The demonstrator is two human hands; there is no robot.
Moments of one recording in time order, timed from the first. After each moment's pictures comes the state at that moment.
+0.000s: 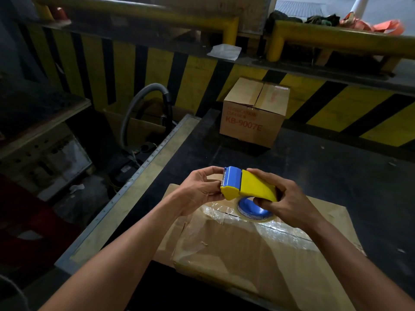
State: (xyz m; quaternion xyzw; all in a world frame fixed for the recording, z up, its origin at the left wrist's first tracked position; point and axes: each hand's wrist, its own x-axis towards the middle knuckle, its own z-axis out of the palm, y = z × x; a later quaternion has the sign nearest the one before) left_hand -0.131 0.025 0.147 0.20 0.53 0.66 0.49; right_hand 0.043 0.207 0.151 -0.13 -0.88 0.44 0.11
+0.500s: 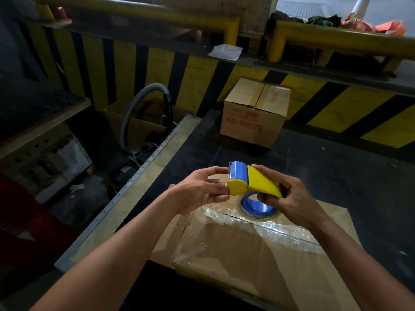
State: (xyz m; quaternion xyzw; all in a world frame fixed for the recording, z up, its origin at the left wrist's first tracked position) left_hand -0.142 0.024 0.151 0.19 0.51 0.63 0.56; right_hand 0.041 0.211 0.159 -0.13 -0.86 0.48 0.13
